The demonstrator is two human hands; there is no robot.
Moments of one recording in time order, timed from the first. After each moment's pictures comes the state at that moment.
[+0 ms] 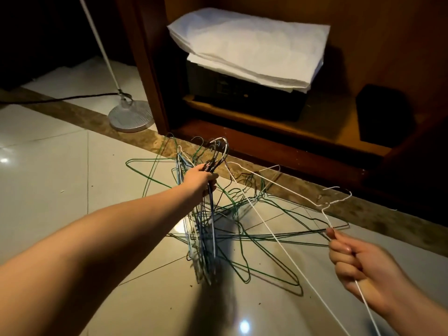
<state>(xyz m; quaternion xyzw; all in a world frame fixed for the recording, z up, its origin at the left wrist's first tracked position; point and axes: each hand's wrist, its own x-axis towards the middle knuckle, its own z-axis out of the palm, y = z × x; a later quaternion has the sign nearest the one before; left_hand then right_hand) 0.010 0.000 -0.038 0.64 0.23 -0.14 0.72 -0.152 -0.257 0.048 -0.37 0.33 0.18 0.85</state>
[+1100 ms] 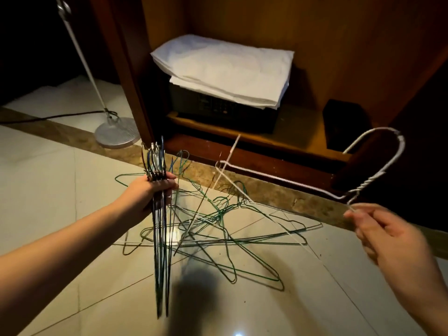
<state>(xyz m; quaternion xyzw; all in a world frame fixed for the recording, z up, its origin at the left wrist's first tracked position) -0.051 0.056 0.042 0.65 0.13 -0.13 0.74 -0.194 -0.276 0.128 -0.82 0.09 -0.10 0.56</state>
